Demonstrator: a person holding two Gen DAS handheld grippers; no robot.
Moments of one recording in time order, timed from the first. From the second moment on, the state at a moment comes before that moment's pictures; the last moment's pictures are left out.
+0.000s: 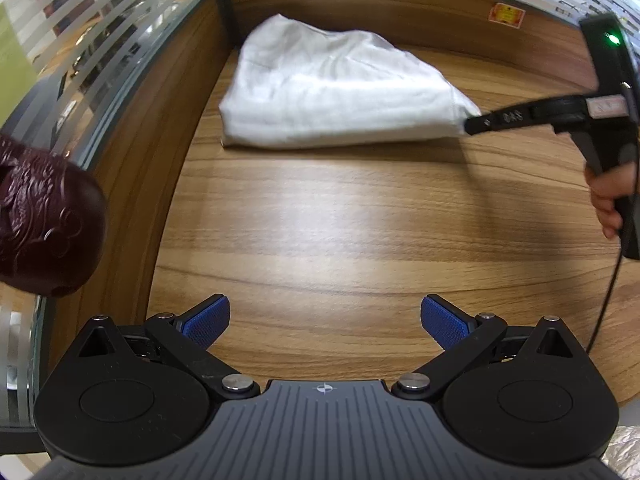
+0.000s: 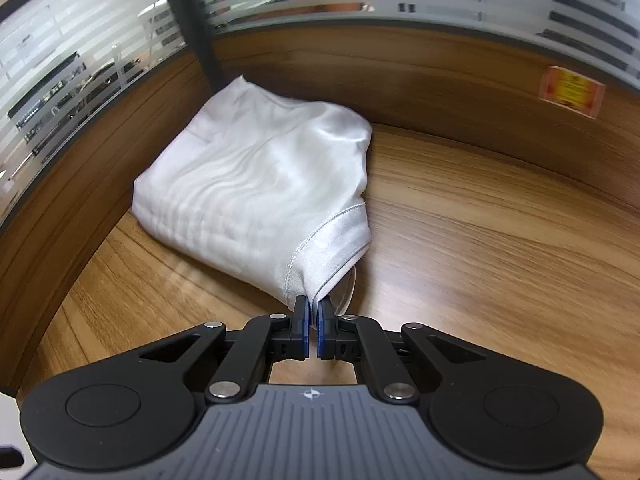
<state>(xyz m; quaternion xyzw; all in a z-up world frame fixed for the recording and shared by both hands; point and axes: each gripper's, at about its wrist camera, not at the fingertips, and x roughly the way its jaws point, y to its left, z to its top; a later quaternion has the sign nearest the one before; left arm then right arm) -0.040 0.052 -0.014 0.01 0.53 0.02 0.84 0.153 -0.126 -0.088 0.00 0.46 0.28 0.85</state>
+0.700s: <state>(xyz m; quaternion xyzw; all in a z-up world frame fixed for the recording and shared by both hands) -0.014 -0.018 -0.016 0.06 0.52 -0.08 0.85 0.039 -0.298 -0.065 0.03 0.50 0.16 0.85</state>
